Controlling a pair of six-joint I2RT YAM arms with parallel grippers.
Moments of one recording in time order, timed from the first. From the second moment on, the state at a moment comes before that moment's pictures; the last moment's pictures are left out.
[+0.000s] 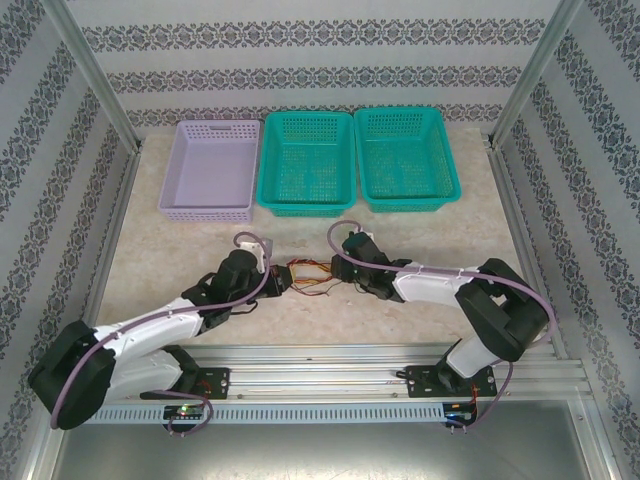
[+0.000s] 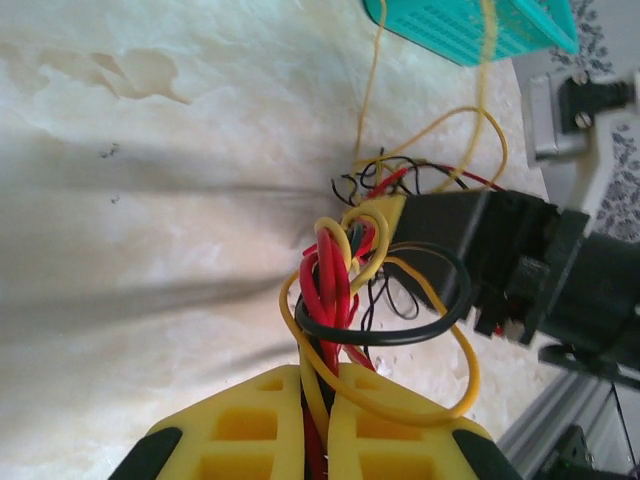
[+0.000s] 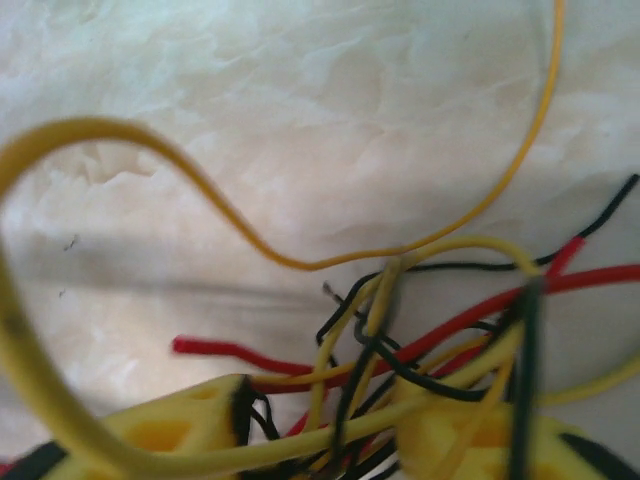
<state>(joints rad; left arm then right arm) -0.67 1.10 0.41 0.14 0.16 -0.82 0.71 1.55 0.65 0.04 0.10 0.75</state>
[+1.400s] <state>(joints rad) -0.68 1.10 0.63 -0.27 0.24 -0.55 0.38 1.14 0.66 -0.24 -0.11 0.56</state>
